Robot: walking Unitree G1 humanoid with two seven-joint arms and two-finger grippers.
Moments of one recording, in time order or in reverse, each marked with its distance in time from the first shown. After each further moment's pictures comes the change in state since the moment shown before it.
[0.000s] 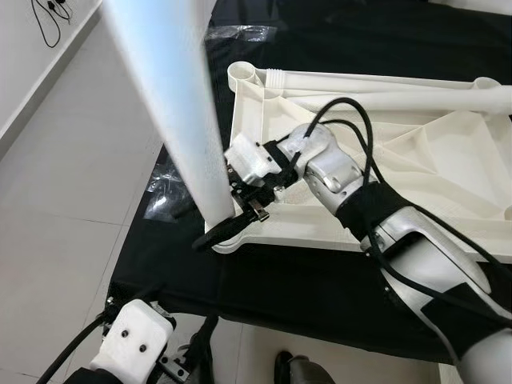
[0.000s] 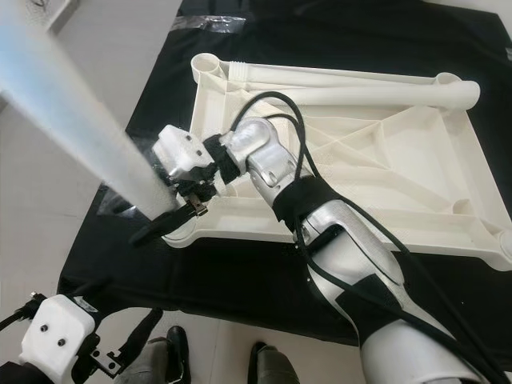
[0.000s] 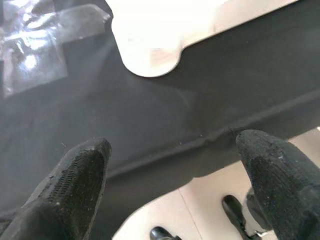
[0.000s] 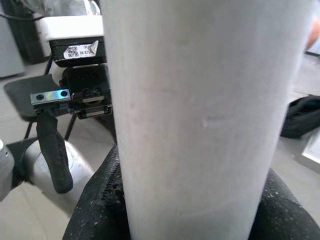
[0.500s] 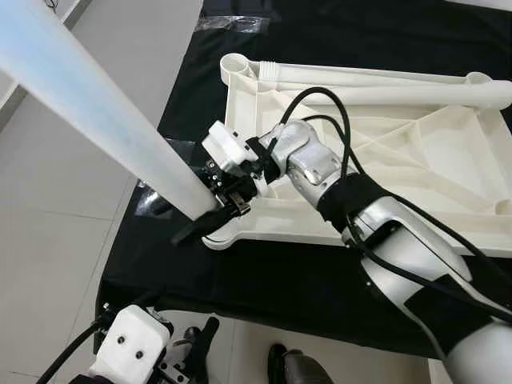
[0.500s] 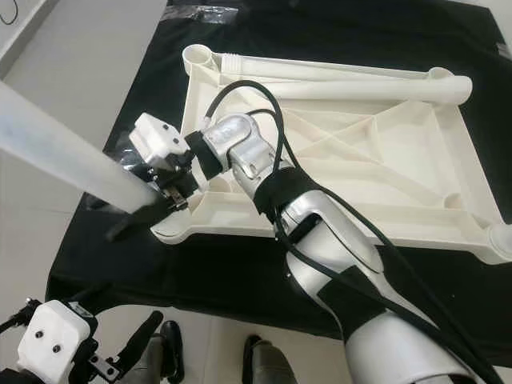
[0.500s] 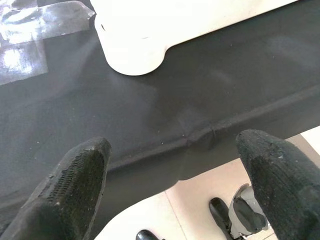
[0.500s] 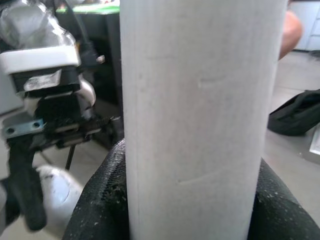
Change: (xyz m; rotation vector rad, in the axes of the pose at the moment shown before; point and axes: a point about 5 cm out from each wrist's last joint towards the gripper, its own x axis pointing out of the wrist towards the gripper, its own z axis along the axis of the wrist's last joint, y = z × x) left arm 0.000 -0.002 0.002 -0.036 -0.024 0.004; right arm 0.005 -0.015 -0.002 0.087 -0.127 -0.081
